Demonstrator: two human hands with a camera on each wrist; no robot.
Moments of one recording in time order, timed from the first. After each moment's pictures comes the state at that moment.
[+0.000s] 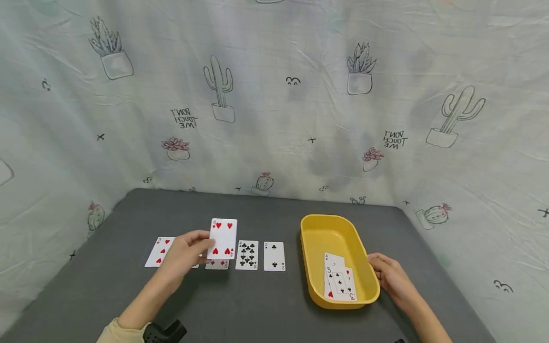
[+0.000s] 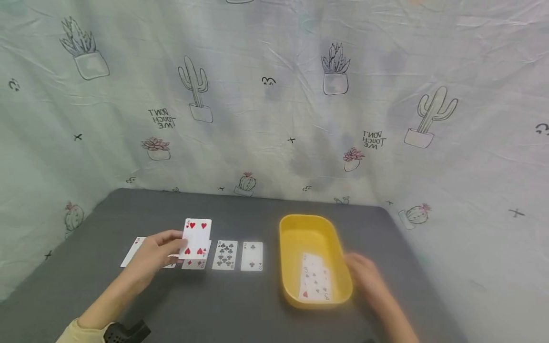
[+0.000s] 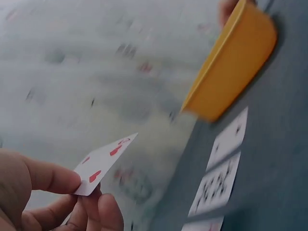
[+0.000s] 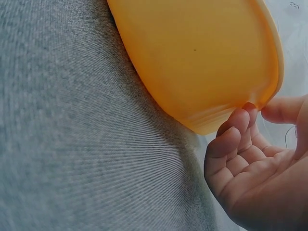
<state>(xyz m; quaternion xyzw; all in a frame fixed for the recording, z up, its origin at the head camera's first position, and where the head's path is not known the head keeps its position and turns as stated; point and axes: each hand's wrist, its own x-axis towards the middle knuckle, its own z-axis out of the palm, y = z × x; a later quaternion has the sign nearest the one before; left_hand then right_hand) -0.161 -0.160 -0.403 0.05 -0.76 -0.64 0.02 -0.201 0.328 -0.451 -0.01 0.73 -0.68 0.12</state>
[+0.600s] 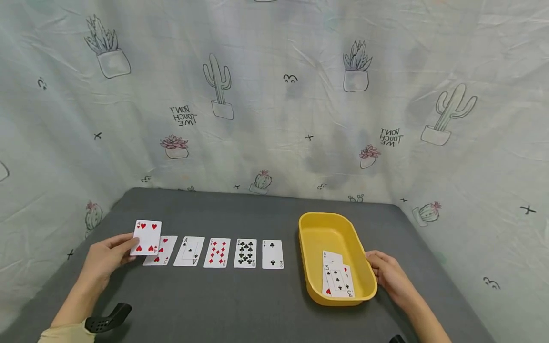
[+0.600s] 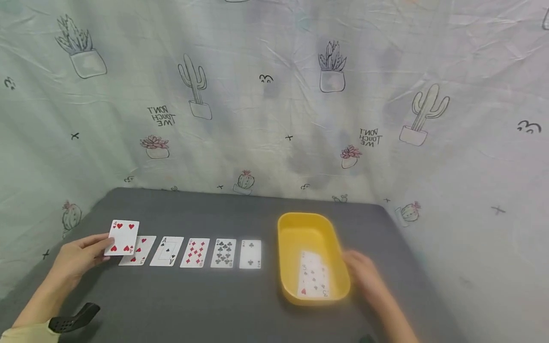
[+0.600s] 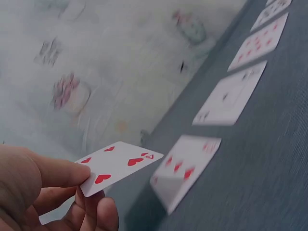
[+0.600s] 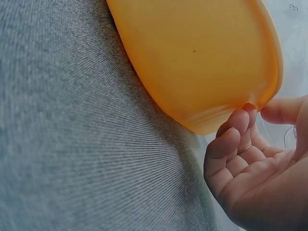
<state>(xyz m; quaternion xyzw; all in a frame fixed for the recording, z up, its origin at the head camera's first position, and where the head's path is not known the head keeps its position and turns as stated) -0.162 -0.319 -0.455 0.17 -0.81 -0.55 0.08 -0.199 0.329 -0.454 0.00 0.73 -0.68 0.13</state>
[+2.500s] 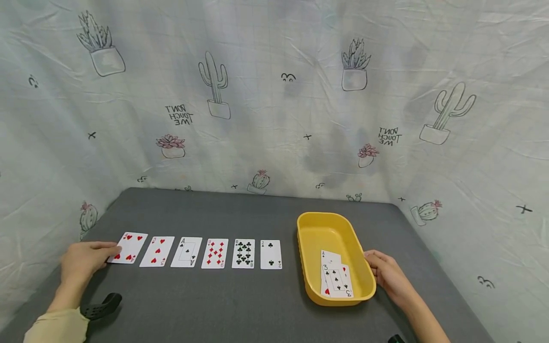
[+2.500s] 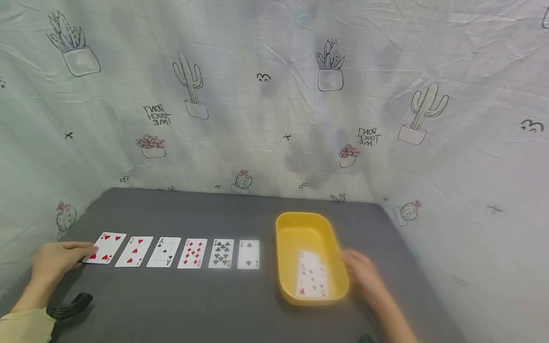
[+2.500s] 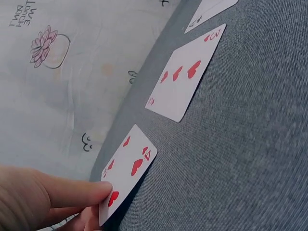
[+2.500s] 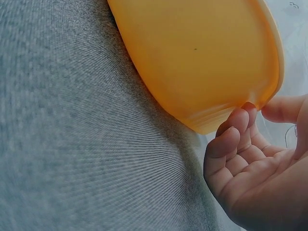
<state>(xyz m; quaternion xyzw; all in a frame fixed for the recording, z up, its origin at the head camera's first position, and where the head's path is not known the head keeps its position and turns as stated) -0.172 -0.359 -0.461 0.27 -0.89 -0.35 0.10 -0.200 0.331 -0.455 0.00 0.72 -0.68 0.13</state>
